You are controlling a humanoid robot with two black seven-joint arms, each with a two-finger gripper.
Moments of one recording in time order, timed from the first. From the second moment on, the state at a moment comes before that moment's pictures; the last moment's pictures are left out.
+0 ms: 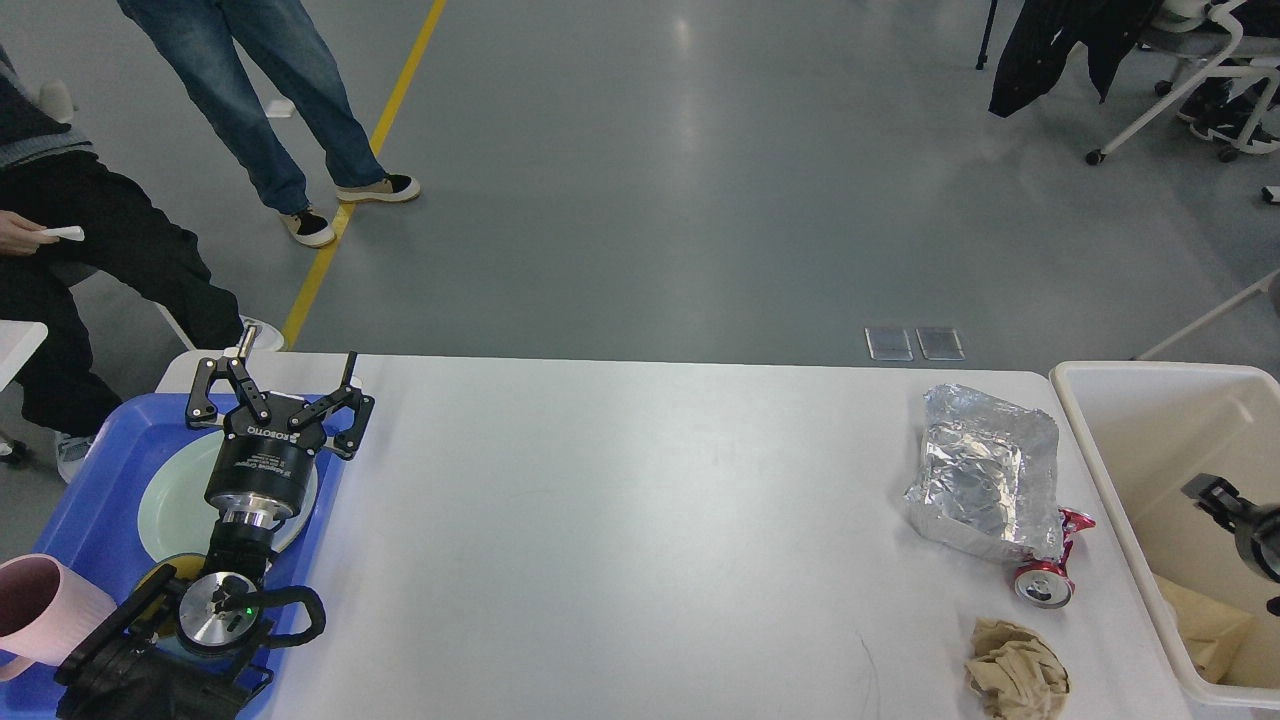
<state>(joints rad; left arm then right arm) -0.33 0.17 -1.22 -0.73 -0.03 -0.64 -0.31 0.86 -0.53 -0.96 0.30 0.15 0.16 -0.06</state>
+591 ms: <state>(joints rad) -0.33 0.17 -1.22 -0.73 -0.03 -0.64 -0.31 1.90 -0.36 -1.49 0.97 0.11 0.78 -0.06</state>
